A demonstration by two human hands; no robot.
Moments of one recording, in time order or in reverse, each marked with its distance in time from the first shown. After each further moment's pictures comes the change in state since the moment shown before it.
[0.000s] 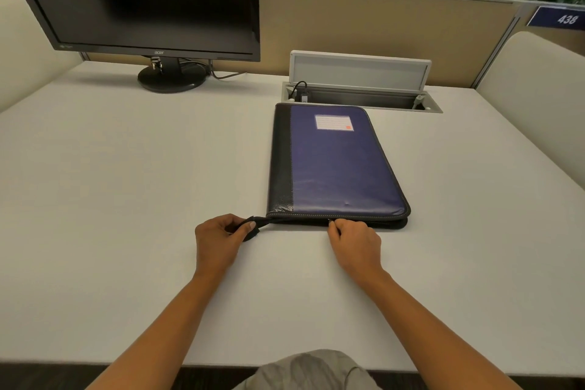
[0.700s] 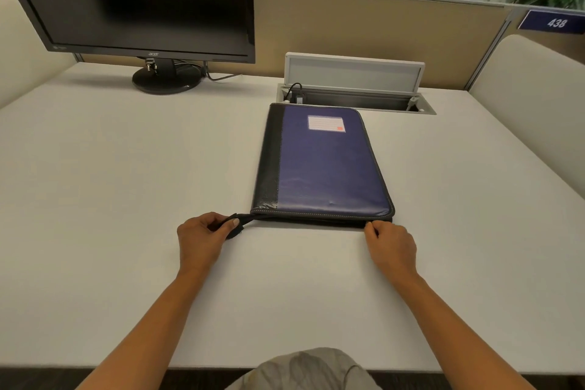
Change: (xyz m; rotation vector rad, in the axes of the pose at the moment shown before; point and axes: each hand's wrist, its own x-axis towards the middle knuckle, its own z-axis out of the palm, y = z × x) left_hand 0.008 -0.003 -0.009 0.061 0.080 -0.047; right_hand 0.003 0.057 -0.024 0.069 0.099 0.185
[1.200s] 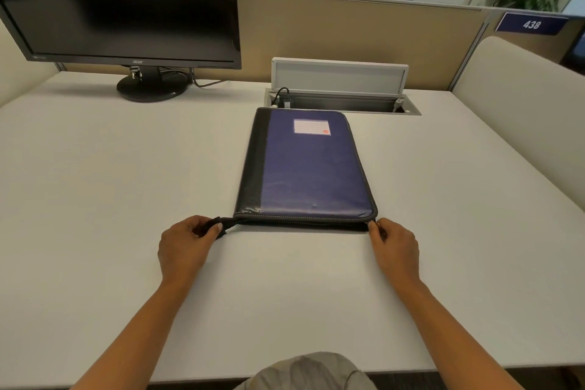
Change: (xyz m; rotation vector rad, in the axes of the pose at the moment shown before) left_hand 0.001 0.006 -0.004 0.253 0.073 0.010; right_hand -0.001 0.019 -0.008 0.143 0.151 -0.036
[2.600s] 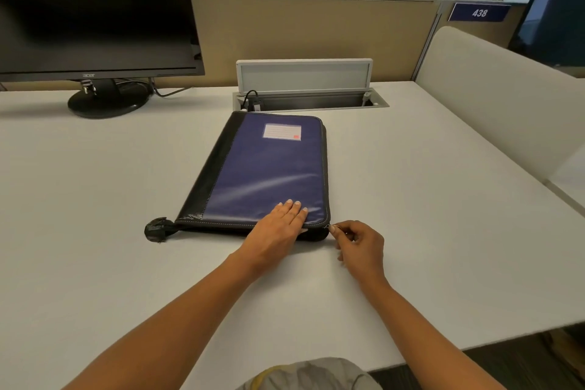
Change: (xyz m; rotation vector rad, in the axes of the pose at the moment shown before) left_hand -0.009 0.069 0.105 0.743 -0.611 1.125; right_hand -0.019 -0.023 0.018 0.543 -0.003 0.192
